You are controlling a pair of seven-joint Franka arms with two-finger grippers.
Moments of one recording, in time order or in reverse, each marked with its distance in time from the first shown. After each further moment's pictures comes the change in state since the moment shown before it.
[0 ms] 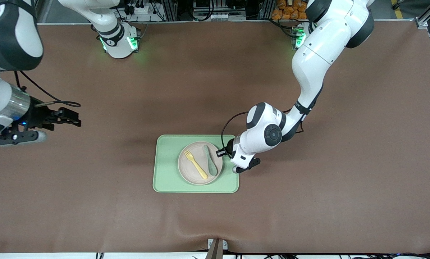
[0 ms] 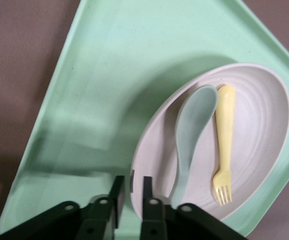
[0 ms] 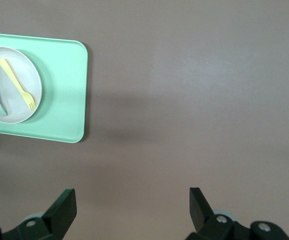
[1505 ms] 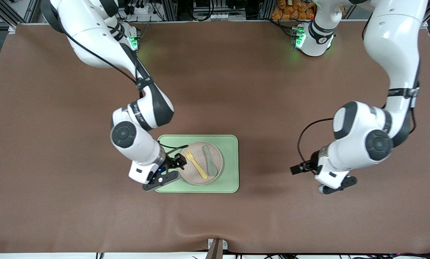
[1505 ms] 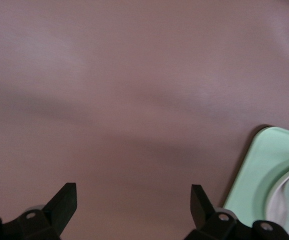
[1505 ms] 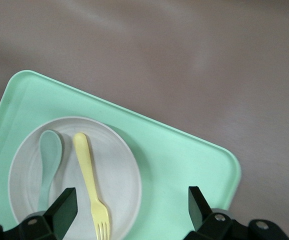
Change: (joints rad) left arm 0.373 -0.298 0.031 0.033 0.310 -0.528 0.235; right arm 0.387 0.624 0.005 0.321 0.004 0.560 0.078
